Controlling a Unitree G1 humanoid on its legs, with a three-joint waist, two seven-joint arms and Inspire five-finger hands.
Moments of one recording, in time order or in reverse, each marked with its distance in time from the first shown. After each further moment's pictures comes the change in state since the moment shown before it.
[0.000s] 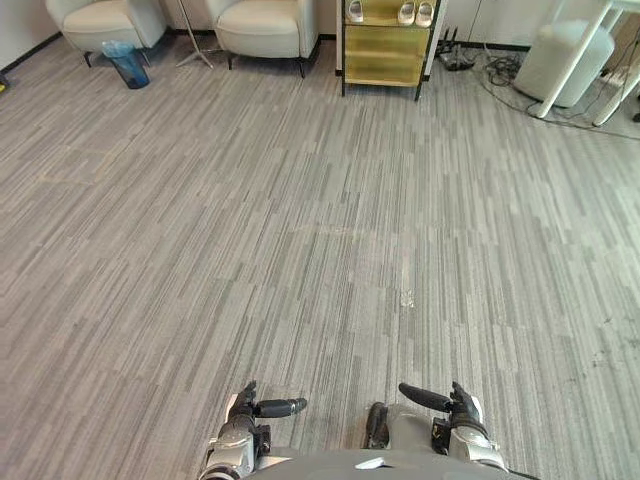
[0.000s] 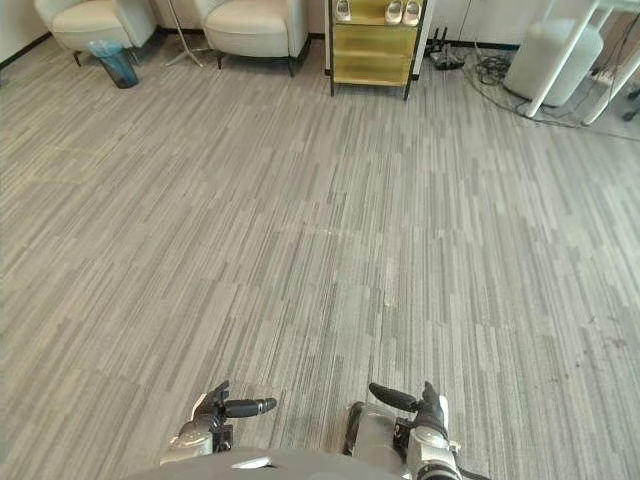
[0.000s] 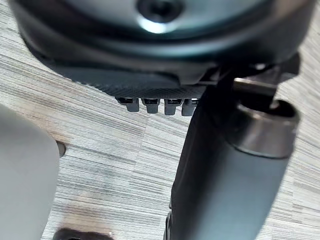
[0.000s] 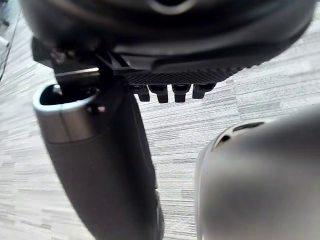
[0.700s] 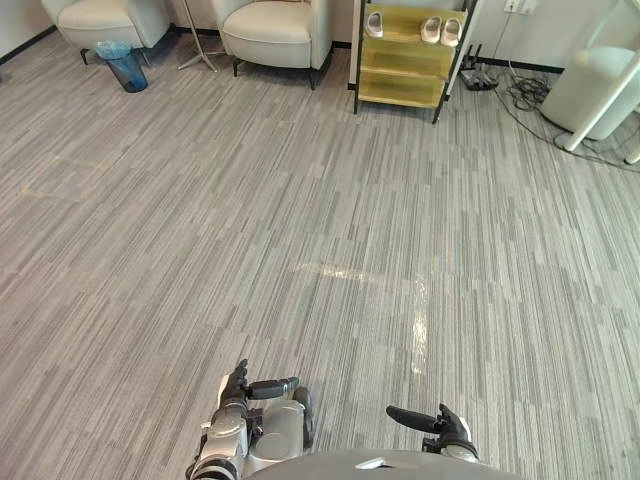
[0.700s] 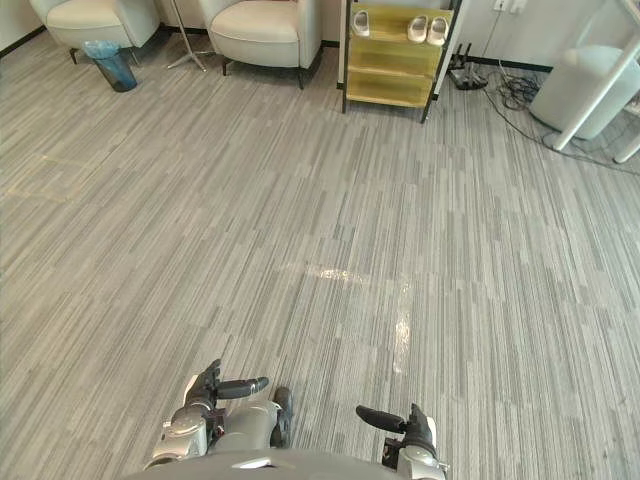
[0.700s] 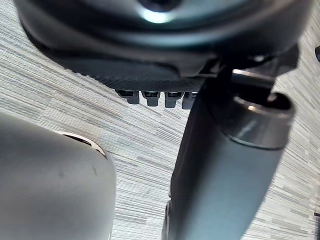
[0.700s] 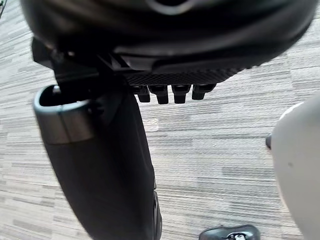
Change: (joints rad) left arm 0.003 0.041 0.040 -0.094 0.006 -0.003 -0.017; right arm 0.047 0.056 0.099 -0.020 0.001 0.014 0.007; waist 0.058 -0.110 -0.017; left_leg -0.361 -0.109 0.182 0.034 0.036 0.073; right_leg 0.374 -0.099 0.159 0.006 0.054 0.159
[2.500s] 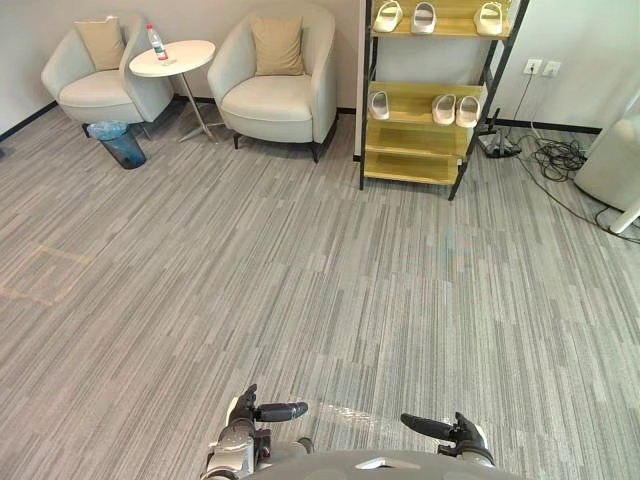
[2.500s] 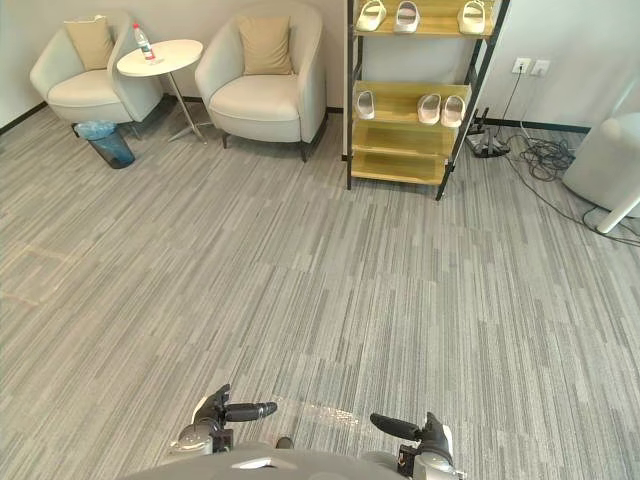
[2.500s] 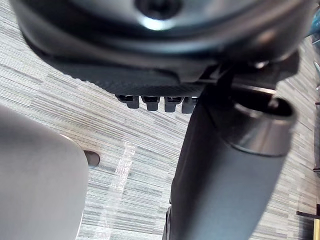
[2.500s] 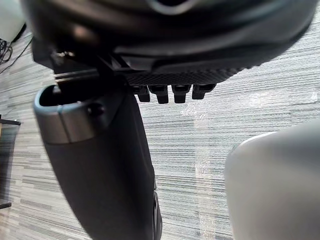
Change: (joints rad) left arm -0.003 -0.008 -0.041 0.103 0.019 0.003 -0.003; right arm 0.001 -0.057 -0.062 0.064 -0.027 -0.005 0.015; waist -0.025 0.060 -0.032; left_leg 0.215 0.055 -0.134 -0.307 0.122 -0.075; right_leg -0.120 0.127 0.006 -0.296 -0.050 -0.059
